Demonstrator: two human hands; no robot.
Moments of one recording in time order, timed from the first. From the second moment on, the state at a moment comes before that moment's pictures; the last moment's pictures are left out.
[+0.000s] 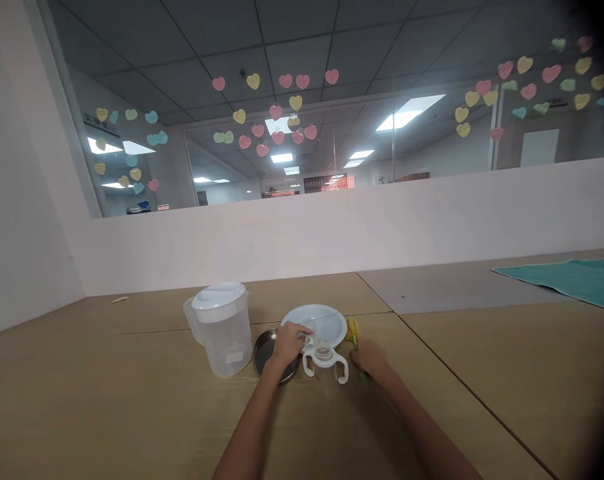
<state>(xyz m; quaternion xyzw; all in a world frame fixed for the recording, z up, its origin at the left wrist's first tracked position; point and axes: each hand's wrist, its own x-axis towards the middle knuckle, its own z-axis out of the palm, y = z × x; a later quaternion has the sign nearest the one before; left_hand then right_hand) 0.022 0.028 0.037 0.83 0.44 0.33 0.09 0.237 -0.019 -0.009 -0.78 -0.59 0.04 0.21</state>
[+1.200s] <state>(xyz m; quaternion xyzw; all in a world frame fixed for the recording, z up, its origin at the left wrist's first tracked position) 0.015 0.001 0.009 0.76 0.46 0.46 0.03 0.225 -0.042 0.025 -0.62 -0.69 -0.09 0.38</state>
